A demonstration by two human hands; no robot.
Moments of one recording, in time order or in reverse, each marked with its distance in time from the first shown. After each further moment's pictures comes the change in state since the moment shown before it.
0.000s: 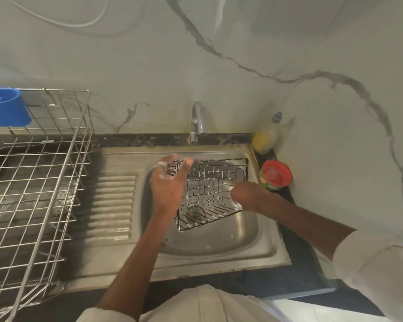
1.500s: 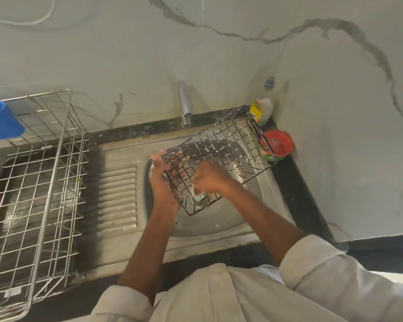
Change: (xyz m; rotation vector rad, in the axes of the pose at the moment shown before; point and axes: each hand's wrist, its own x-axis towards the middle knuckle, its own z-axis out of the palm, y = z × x) left_hand -0.008 -0.034 0.013 -0.426 -0.019 -0.301; right_hand 0.022 -0.086 -0.040 1.199 0.037 0.332
